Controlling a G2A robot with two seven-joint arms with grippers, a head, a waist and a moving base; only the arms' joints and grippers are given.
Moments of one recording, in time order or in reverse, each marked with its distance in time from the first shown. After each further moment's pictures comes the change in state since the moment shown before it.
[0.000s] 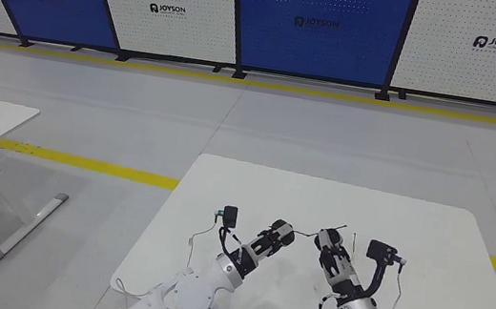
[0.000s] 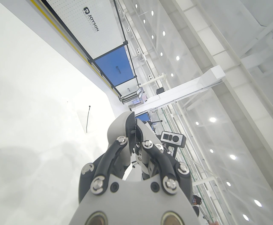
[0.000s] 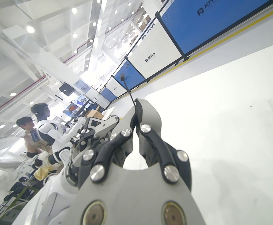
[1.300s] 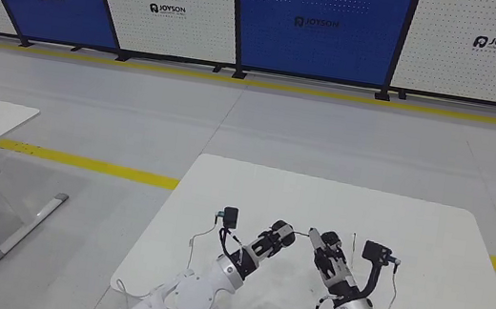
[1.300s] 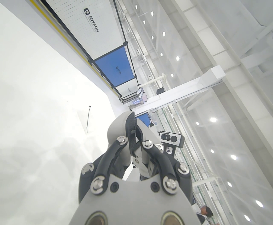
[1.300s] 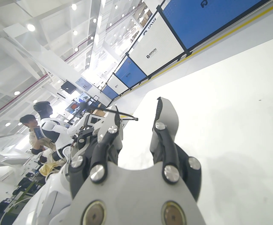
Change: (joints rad) left arm 0.005 -0.006 0.001 0.001 0.014 -0.003 0.008; right arm -0.005 -0.007 -0.002 0.017 0.008 -0.027 0.006
